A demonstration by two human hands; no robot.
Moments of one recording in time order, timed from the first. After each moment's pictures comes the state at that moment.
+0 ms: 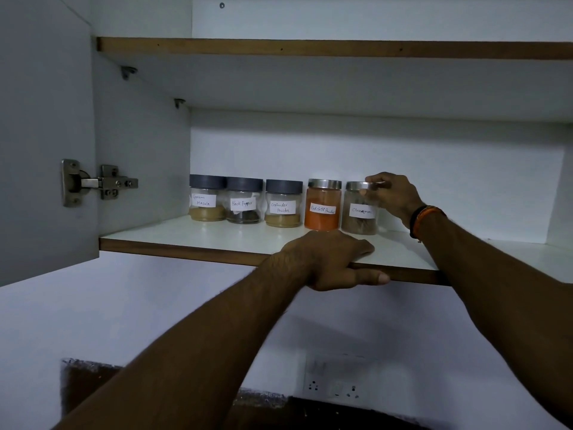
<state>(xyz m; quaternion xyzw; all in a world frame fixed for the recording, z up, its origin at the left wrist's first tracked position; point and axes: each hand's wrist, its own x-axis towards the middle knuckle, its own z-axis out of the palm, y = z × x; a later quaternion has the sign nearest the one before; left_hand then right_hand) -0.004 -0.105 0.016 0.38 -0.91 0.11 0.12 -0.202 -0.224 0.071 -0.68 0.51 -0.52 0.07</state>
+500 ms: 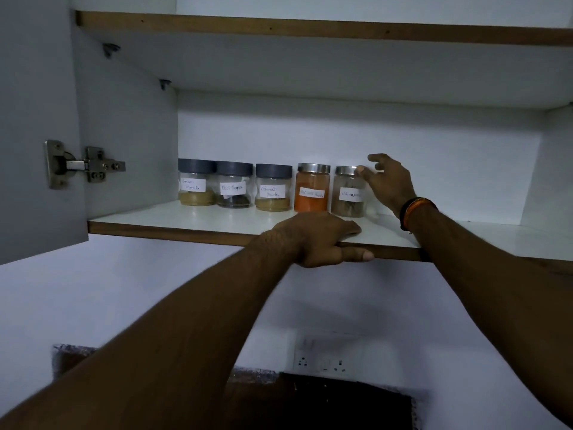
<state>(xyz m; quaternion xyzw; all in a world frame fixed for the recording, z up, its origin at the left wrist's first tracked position) -0.003 -0.111 0.017 0.38 -0.91 0.11 0.11 -0.198 -0.196 0.064 -0.65 0.53 -0.54 0.00</state>
